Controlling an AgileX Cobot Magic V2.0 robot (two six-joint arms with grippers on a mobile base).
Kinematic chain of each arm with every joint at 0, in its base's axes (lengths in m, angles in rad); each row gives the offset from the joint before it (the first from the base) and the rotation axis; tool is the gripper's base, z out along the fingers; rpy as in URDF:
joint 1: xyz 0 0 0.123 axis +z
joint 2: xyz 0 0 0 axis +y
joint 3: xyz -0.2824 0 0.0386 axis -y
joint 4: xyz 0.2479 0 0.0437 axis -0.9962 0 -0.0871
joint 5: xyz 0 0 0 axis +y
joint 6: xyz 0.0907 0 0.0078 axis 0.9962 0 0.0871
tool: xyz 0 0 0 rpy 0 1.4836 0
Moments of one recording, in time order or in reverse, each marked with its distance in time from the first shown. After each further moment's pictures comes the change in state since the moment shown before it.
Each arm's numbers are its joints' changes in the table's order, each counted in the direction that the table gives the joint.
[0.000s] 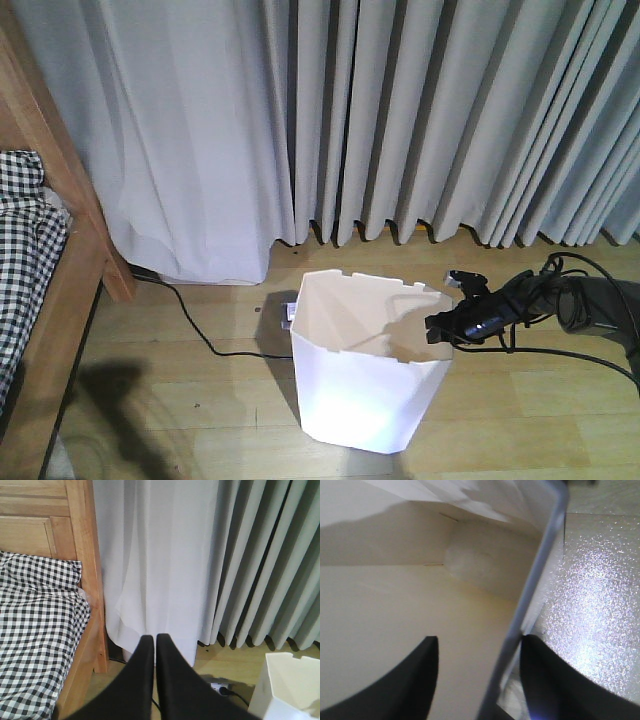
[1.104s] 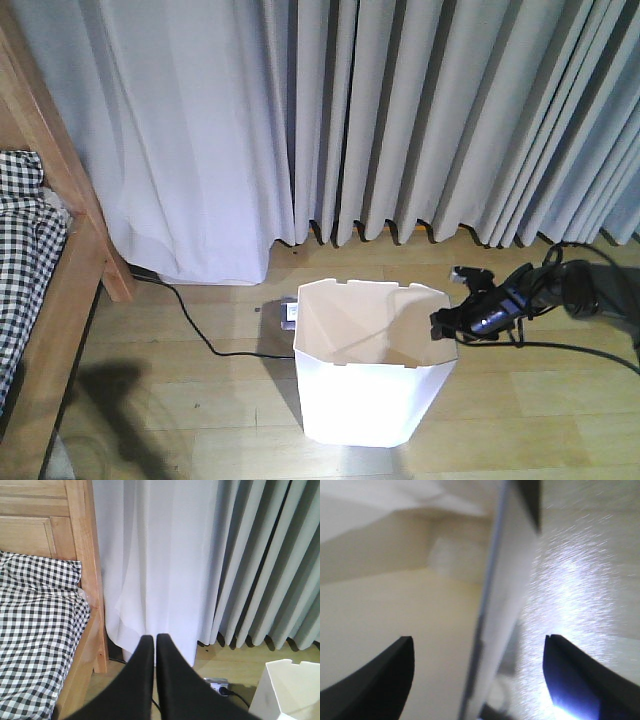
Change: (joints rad) left arm 0.000 0.000 0.000 0.000 0.000 0.000; right arm 0.002 -0.116 -0.155 0.097 -0.140 0.096
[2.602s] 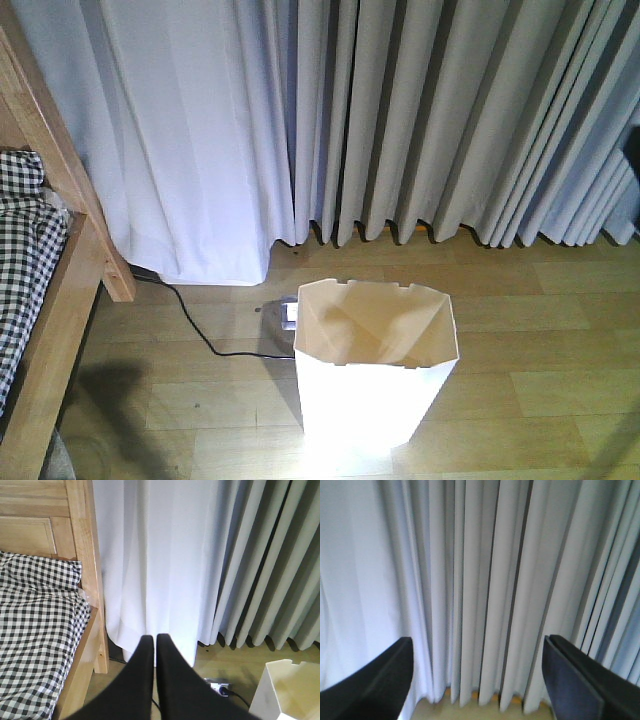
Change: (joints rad) left arm 0.000 0.000 0.000 0.000 0.000 0.000; right arm 0.000 -2.443 -1.386 -0.365 -0.179 -0.313
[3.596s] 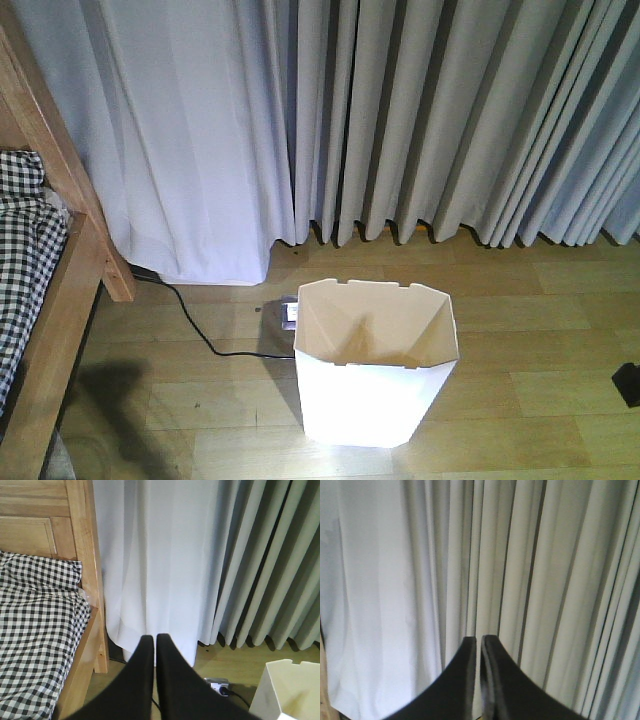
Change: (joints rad) left arm 0.000 0.000 0.000 0.000 0.000 0.000; right arm 0.111 -0.409 -0.336 -0.025 -0.078 0.000
